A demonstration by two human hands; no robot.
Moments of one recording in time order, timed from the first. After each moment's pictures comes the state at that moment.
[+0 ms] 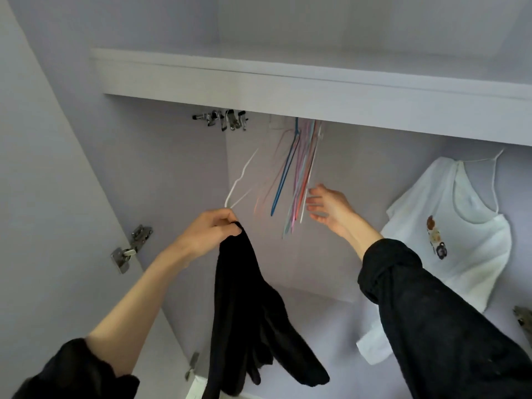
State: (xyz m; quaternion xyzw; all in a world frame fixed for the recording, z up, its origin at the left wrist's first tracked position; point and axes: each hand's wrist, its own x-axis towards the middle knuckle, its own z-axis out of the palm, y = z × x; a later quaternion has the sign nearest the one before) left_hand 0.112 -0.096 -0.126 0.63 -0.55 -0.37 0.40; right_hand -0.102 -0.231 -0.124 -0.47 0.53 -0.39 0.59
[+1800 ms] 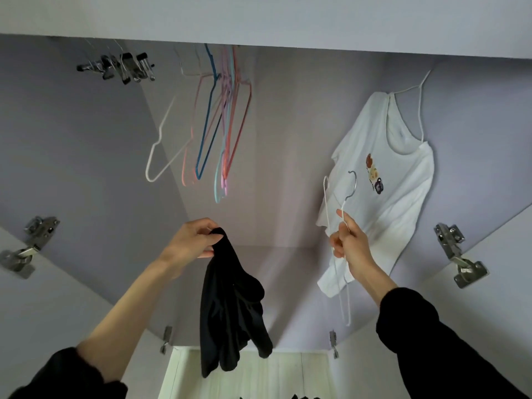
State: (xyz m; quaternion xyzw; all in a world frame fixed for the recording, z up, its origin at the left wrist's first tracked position) left_hand 0.034 -0.116 -0.205 0.65 -0.48 -0.49 0.32; right_hand -0.269 -0.152 -0.257 -0.40 0.62 -0.46 0.49
